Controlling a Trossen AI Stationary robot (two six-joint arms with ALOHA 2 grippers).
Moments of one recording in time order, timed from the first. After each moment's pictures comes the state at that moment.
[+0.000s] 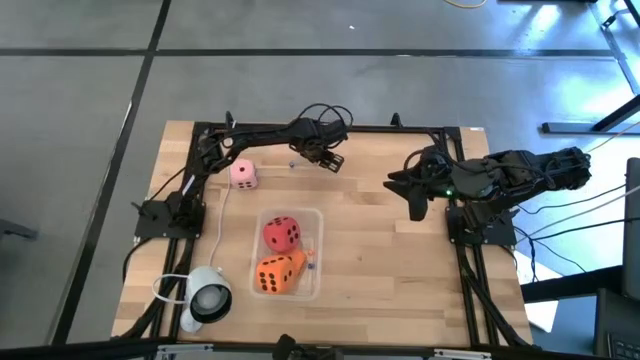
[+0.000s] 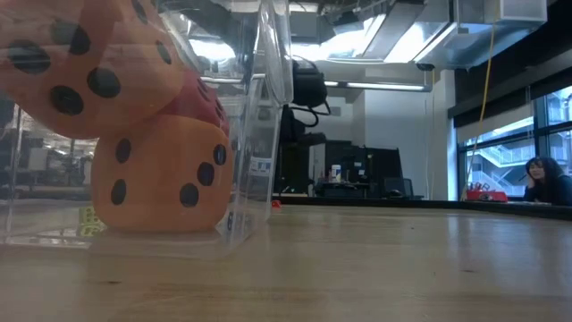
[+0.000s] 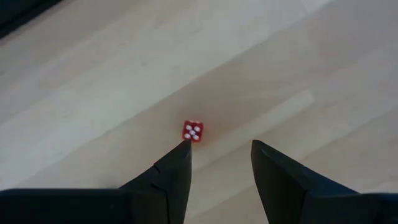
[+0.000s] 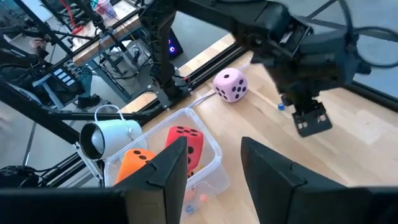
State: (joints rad) left arm 0.48 2.15 1.83 -0.90 -0.15 -0.61; right arm 0.35 1.11 1.41 -0.80 0.53 0.75
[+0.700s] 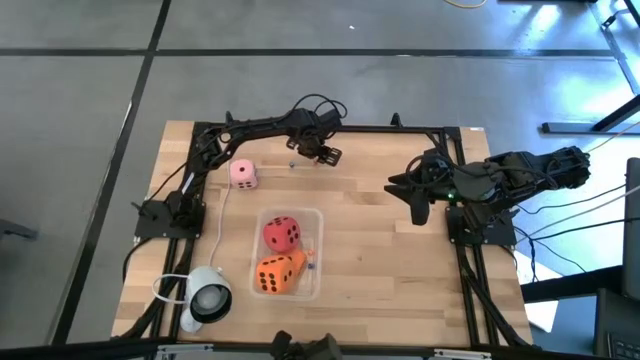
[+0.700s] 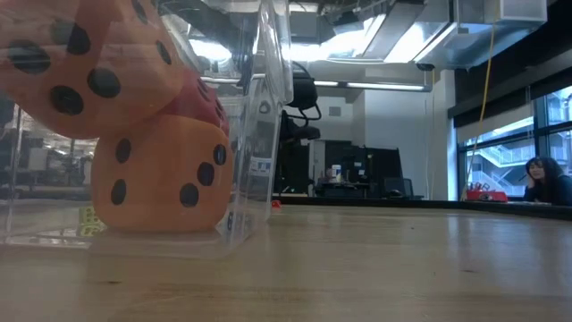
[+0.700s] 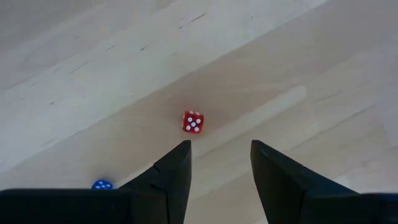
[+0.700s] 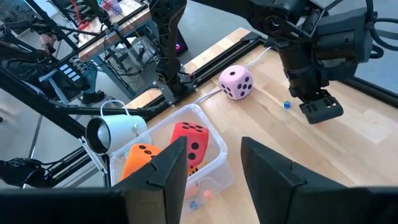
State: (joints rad) left arm 0.55 2.15 1.85 -0.94 0.02 -0.61; right arm 0.38 1.11 1.41 -0.80 0.53 0.75
